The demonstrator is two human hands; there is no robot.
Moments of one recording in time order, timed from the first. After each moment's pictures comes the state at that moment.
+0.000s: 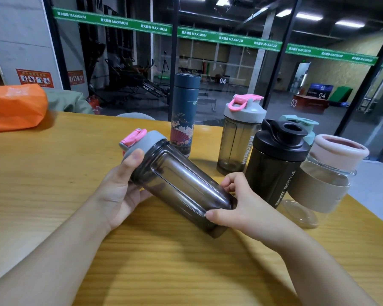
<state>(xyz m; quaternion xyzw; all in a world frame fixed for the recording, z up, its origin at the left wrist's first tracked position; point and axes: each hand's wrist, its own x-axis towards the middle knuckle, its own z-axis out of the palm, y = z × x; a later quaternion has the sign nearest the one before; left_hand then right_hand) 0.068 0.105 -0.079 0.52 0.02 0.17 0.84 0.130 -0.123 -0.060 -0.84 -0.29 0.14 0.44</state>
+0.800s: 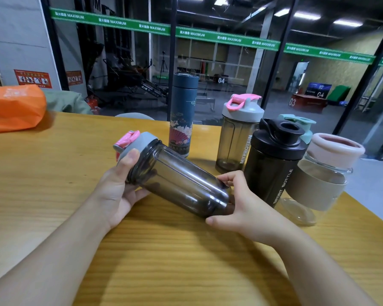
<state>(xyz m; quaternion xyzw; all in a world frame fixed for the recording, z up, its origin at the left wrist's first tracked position) 0.077 0.114 -0.088 0.50 0.06 0.19 0.84 0.136 -0.128 -0.067 -0.84 -0.33 0.12 0.40</state>
